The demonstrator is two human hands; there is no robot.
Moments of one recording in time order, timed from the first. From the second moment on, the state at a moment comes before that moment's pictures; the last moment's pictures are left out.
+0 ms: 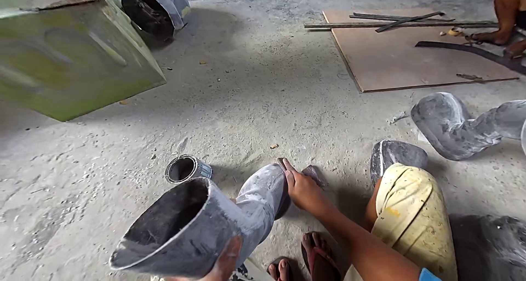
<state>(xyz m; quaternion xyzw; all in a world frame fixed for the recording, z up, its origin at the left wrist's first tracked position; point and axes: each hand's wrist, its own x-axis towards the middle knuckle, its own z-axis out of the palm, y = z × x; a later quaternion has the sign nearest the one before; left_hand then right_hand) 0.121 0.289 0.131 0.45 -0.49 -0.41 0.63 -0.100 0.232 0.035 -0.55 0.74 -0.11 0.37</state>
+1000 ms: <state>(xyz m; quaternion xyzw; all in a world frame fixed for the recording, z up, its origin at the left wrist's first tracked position) 0.132 0.253 0.134 0.48 -0.41 -0.37 0.68 -0.048 0.266 0.043 -0.61 0.69 -0.17 0.34</state>
